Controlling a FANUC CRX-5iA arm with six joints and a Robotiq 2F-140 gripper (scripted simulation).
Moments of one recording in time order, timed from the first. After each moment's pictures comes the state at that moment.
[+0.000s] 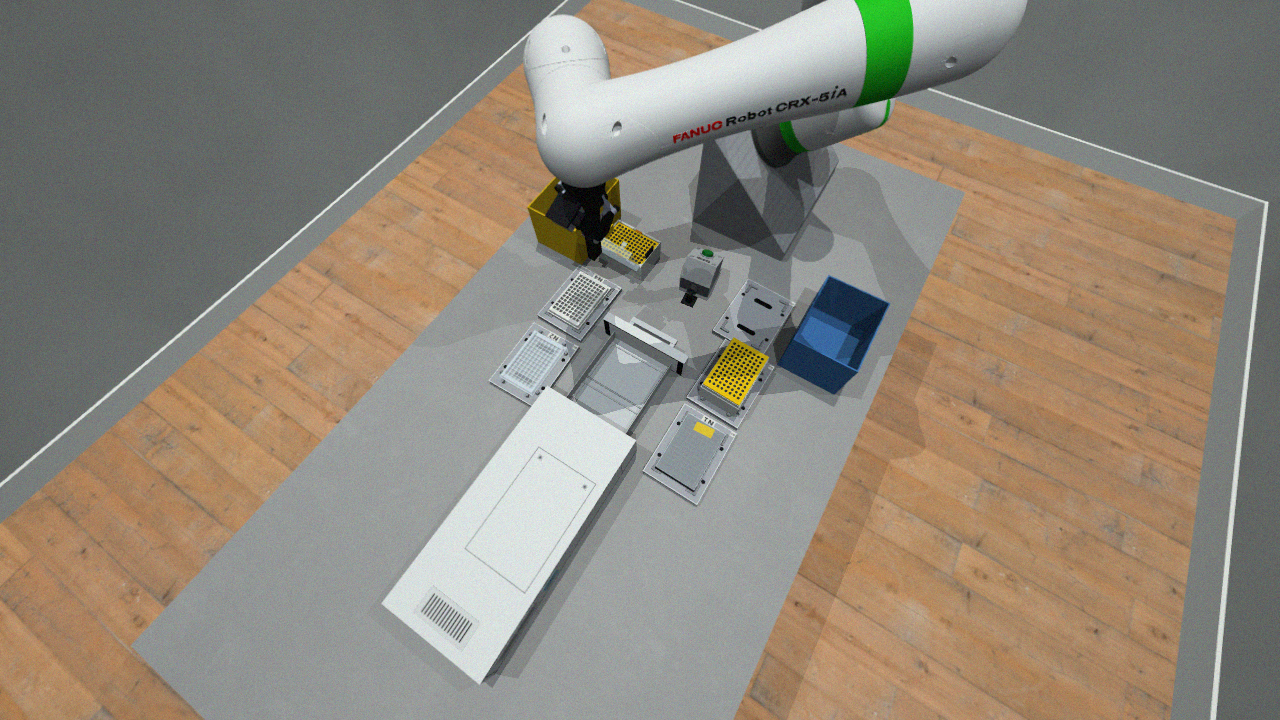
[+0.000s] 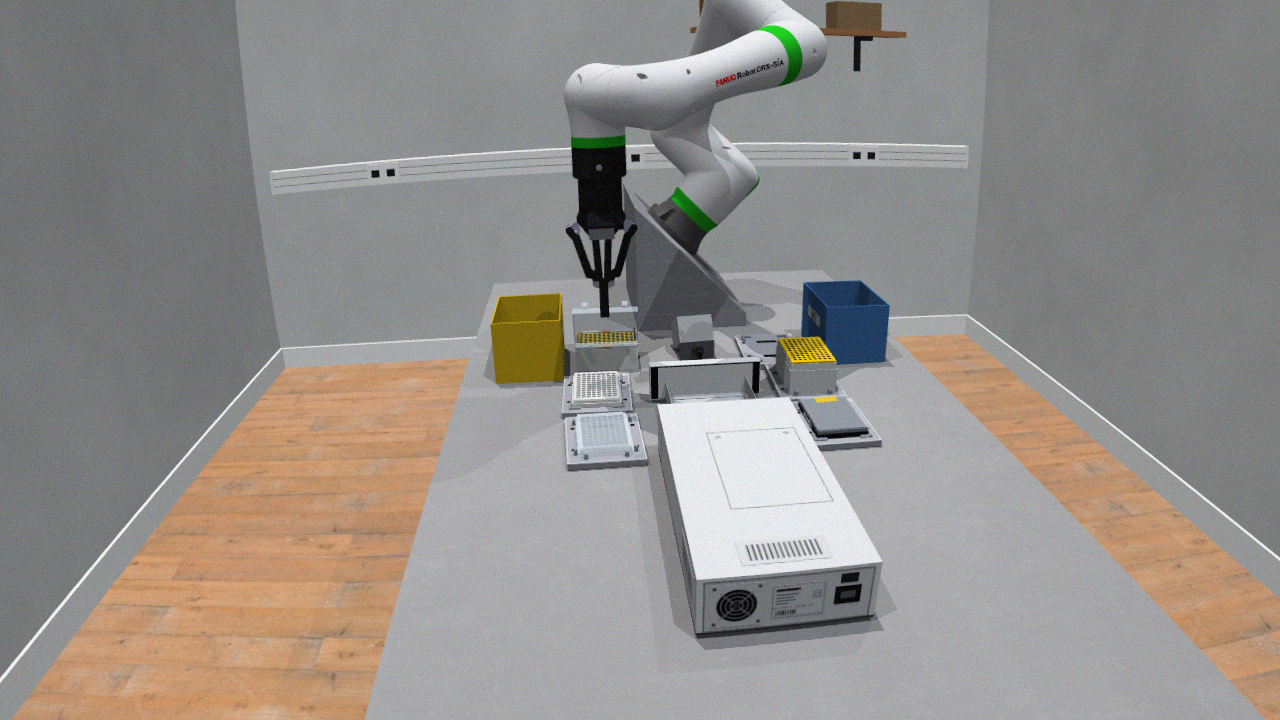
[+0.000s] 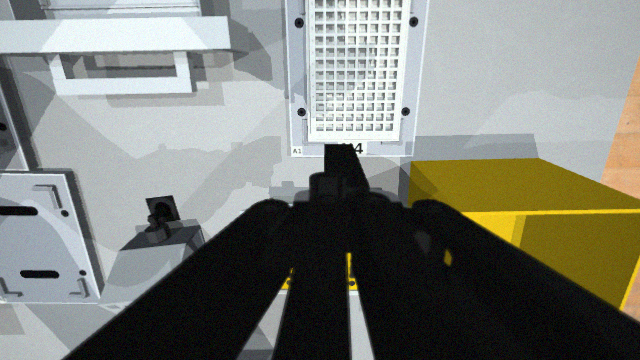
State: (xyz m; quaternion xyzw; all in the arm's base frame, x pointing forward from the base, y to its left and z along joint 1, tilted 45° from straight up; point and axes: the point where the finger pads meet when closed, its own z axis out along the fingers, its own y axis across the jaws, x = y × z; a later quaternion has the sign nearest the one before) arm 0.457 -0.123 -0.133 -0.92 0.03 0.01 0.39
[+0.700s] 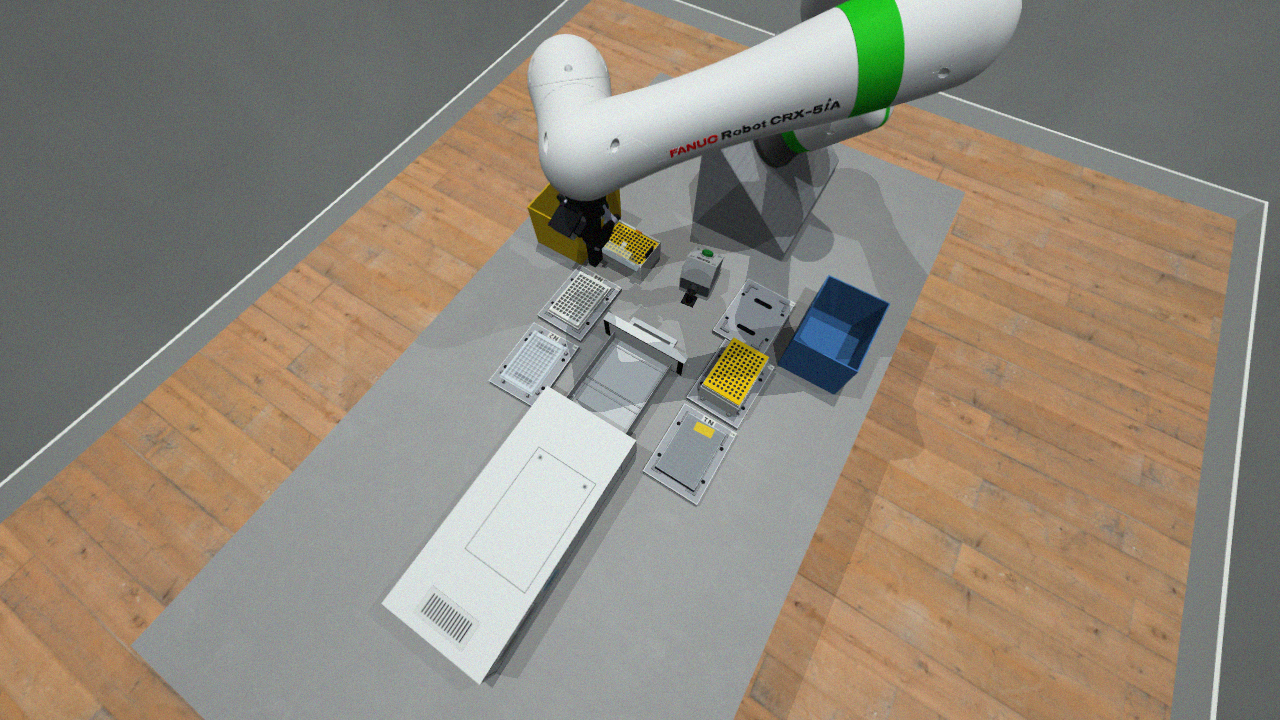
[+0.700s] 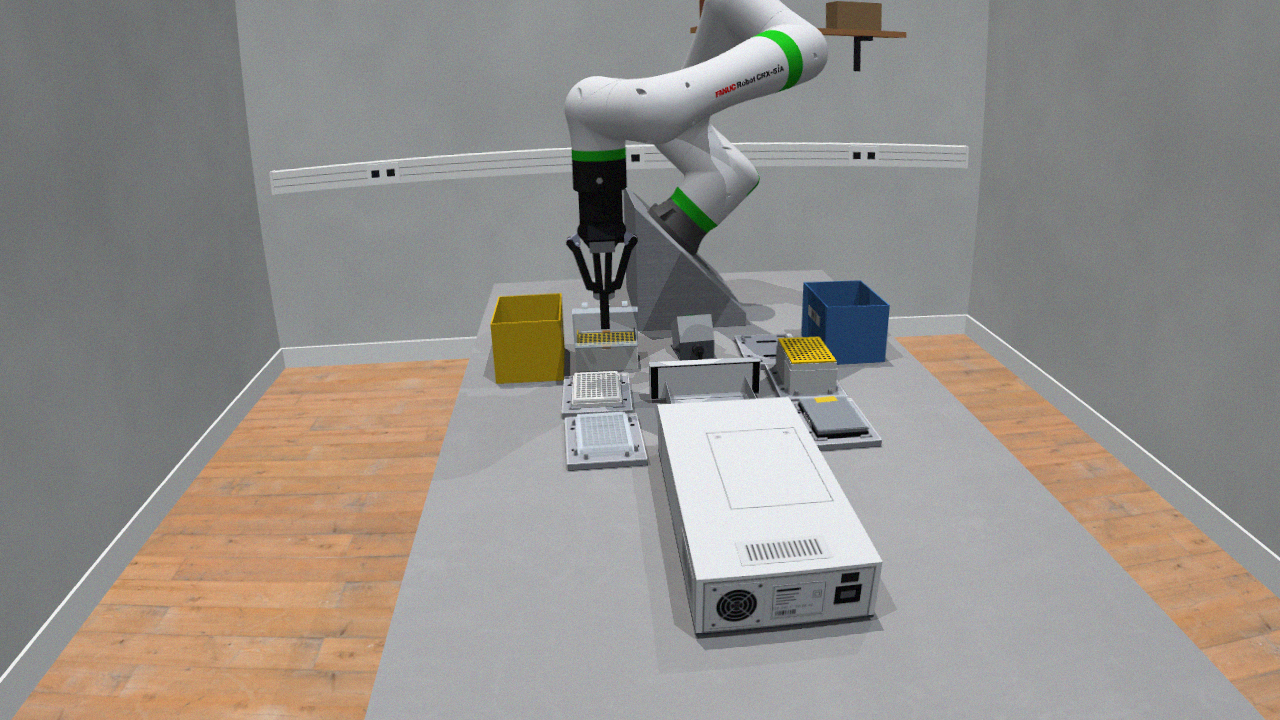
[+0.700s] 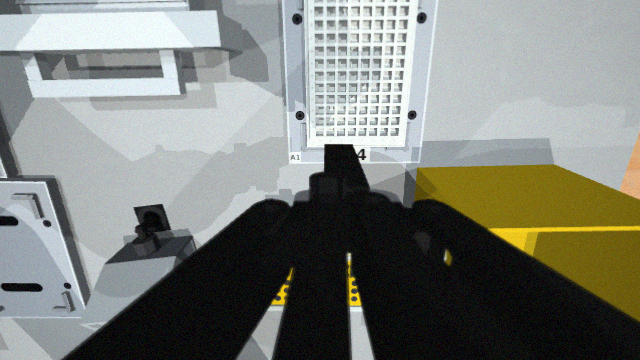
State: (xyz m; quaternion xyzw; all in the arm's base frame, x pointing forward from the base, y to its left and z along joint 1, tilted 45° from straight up) arm 0.457 -0.107 -0.148 -0.92 0.03 0.01 0.39
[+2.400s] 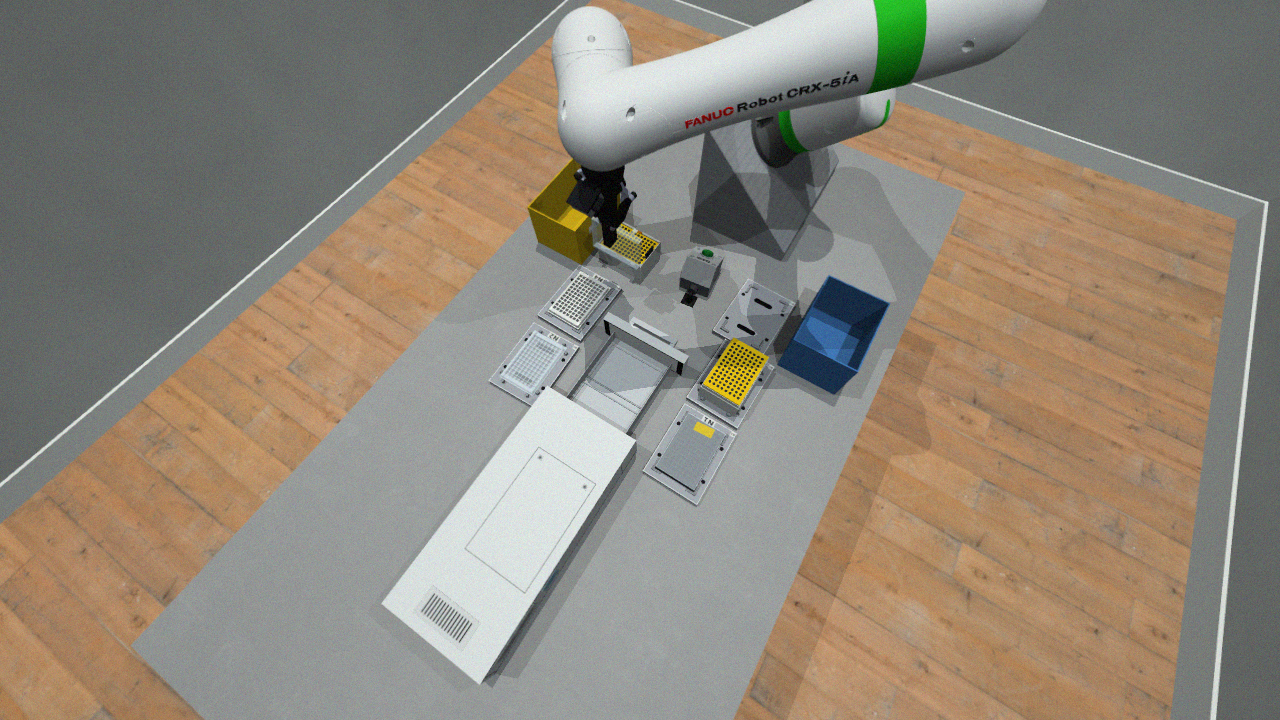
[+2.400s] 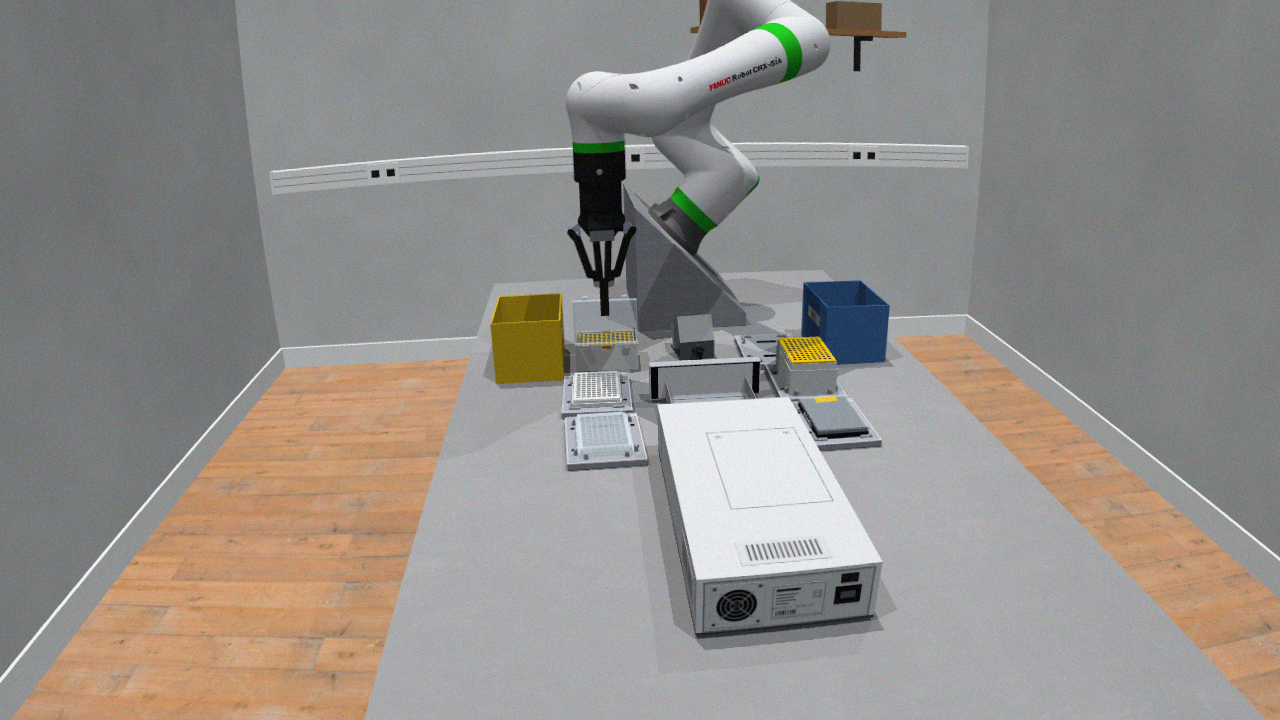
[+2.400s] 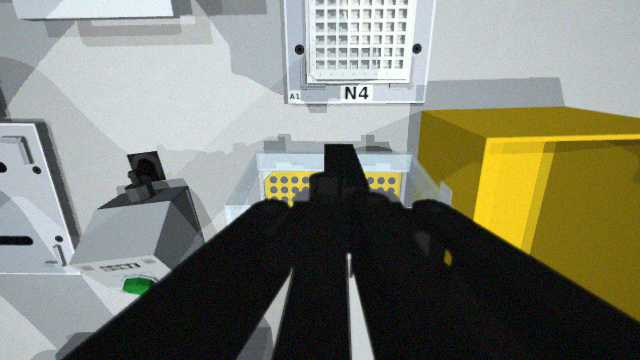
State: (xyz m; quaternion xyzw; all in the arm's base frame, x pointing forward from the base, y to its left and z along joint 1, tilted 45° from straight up) arm 0.403 -0.110 -0.141 -0.92 0.03 0.01 0.39
